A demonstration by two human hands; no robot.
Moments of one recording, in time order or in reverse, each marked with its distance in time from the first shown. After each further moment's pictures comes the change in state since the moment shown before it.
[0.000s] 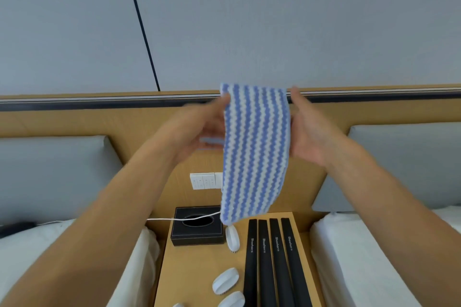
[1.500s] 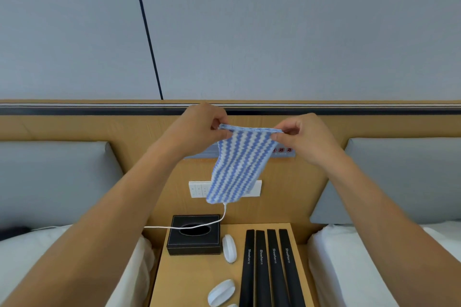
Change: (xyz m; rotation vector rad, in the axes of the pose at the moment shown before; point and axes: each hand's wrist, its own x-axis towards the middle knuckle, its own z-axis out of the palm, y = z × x) left_hand 0.010 0.015 -0.003 1.003 0.196 0.436; right_hand 0.003 -0.005 -0.011 -1.048 0.255 -0.506
